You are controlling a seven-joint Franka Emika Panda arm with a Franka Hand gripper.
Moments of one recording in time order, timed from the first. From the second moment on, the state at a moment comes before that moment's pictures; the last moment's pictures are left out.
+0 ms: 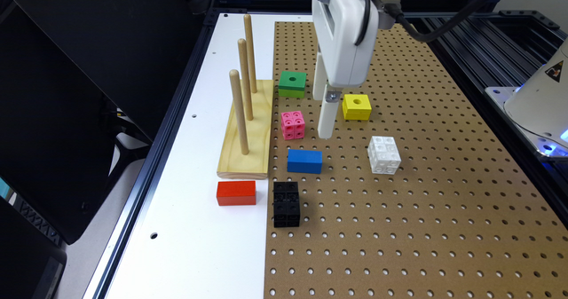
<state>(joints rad) 0.06 0.11 0.17 -2.36 0.03 2.51 0.97</state>
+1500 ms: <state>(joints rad) 0.07 0.29 0.18 -2.30 0.03 2.62 0.98</state>
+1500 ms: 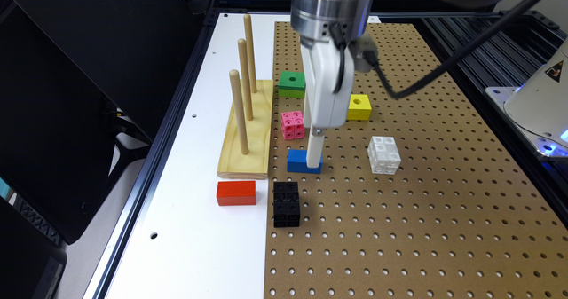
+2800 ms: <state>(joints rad) 0.07 0.40 0.17 -2.27 0.03 2.70 0.98</state>
